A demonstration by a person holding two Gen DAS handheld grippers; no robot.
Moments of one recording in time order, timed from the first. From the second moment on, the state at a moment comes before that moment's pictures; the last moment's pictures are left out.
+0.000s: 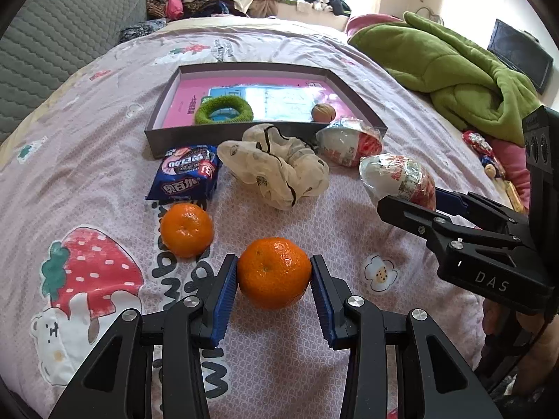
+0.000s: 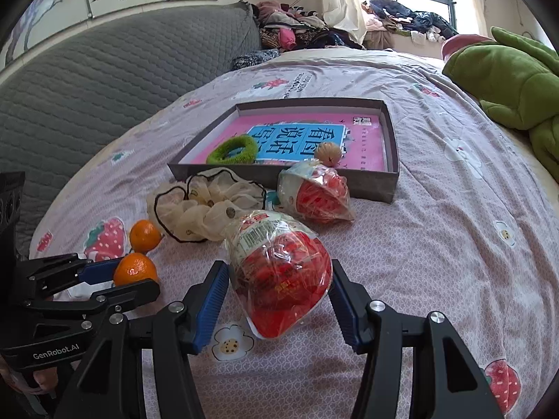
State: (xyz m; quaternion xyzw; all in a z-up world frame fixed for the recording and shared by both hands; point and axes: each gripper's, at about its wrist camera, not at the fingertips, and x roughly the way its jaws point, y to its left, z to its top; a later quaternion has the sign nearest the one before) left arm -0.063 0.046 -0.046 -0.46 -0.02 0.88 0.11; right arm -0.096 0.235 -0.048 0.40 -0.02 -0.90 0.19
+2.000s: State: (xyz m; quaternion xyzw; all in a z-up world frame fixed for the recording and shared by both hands) left arm -0.163 0.028 0.036 -0.36 -0.03 0.93 0.08; right arm -0.164 0.246 0.036 0.29 -0.04 -0.94 0.19
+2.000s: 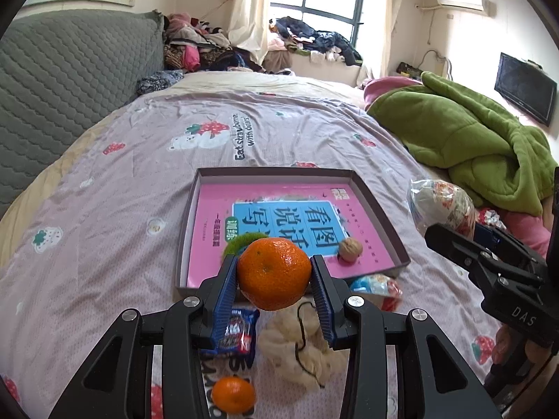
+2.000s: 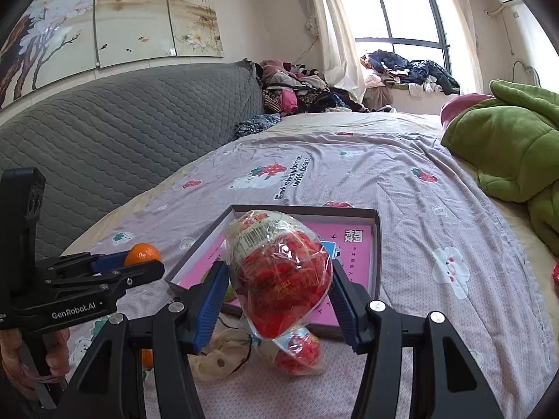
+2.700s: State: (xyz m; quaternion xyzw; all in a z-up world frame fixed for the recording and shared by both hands) left arm -0.209 0.034 0.035 -0.33 -0.04 0.94 0.07; right arm -0.191 0.252 0.031 0.27 -0.03 -0.95 0.17
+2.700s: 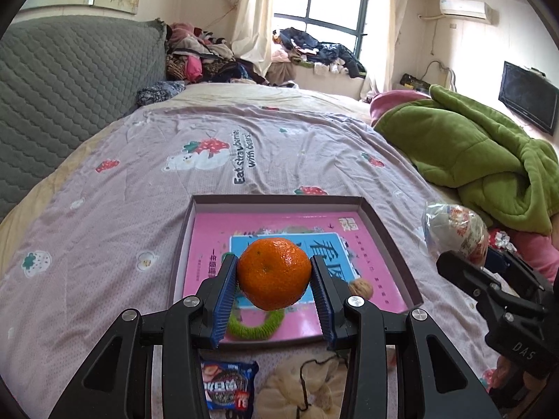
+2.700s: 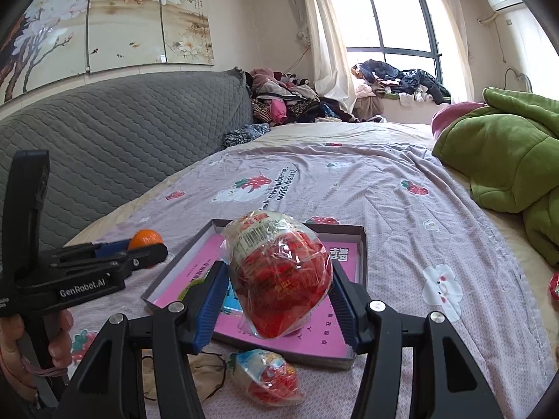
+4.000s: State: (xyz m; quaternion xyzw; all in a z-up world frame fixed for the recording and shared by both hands) left arm -0.279 0.057 -0.008 -0.40 -0.03 0.92 0.06; right arm -0.244 0.255 -0.011 0.31 -0.02 -0.94 0.15
